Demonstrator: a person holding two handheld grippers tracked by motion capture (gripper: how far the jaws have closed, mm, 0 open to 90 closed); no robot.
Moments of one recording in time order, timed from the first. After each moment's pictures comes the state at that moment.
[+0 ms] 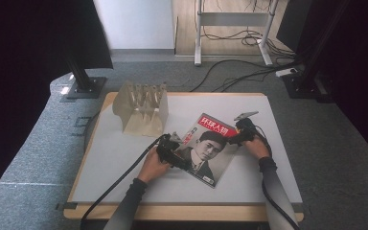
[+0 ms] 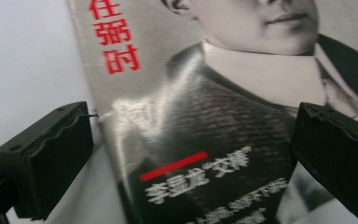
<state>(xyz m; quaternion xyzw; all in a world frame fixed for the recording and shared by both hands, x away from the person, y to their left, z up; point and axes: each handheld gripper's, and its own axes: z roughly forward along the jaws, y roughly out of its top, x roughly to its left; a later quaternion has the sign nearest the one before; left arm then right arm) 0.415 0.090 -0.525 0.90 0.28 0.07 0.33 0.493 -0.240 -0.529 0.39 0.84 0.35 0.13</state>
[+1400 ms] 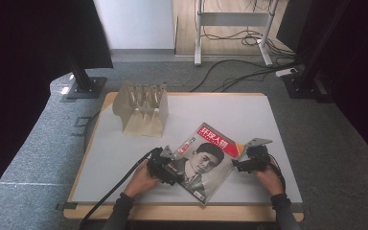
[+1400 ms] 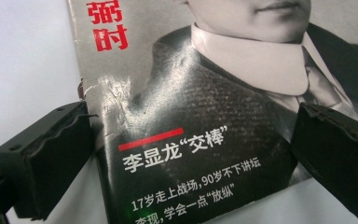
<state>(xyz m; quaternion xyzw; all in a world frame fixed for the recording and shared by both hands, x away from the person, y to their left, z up) 0.361 0.116 -0.523 0.91 0.26 0.06 0.32 0.371 -0.254 -0.522 0.42 0.82 0.33 0.18</state>
